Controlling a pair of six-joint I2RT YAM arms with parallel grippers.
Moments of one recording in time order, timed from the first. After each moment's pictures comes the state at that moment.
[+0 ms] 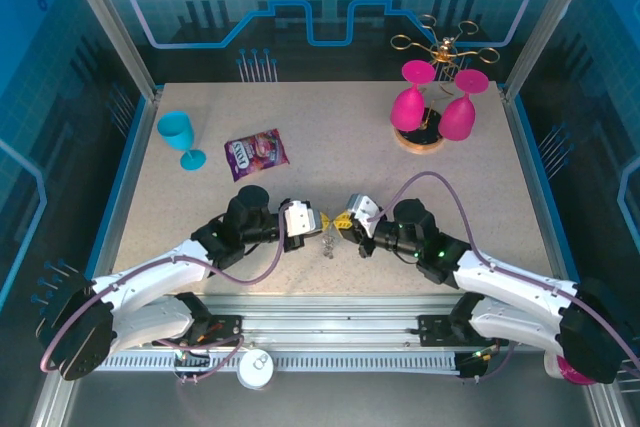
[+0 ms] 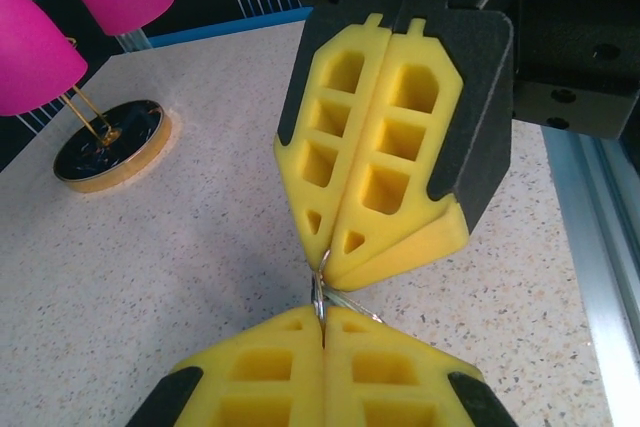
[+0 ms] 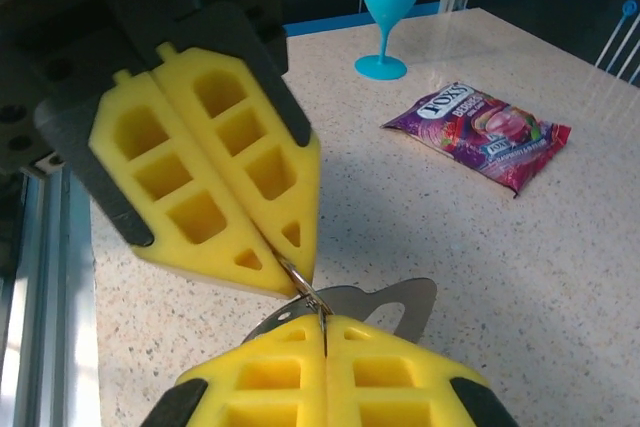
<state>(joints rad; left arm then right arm) -0.70 1.07 0.53 0.16 0.47 0.48 0.81 1.01 0.45 0.24 -0.24 -0.11</state>
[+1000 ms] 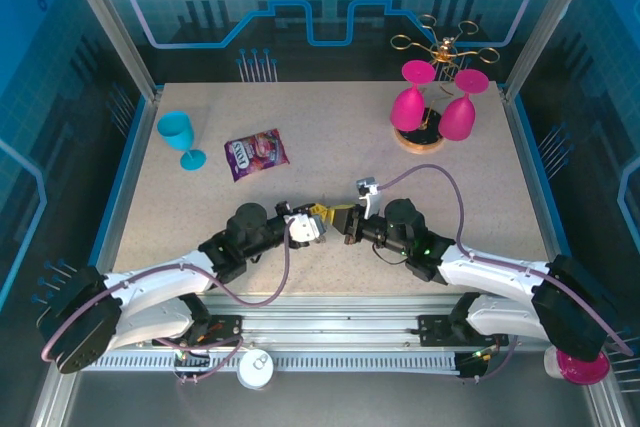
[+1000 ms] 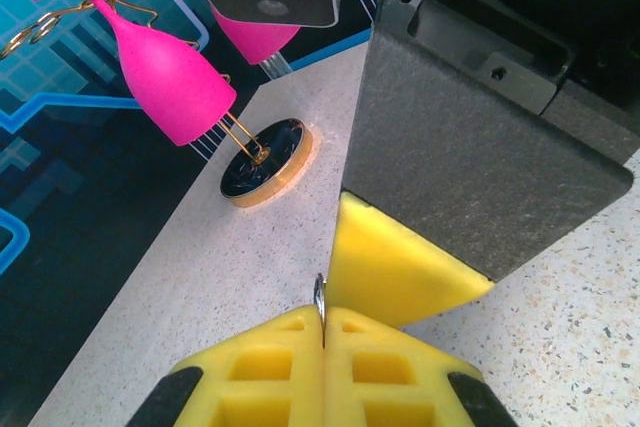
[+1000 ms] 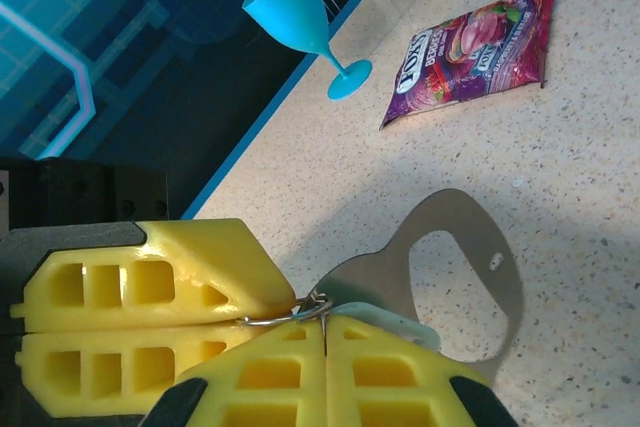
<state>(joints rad) -0.78 1.10 0.39 0.52 0.15 0.63 0.83 1.16 0.44 0.48 -0.13 0.66</state>
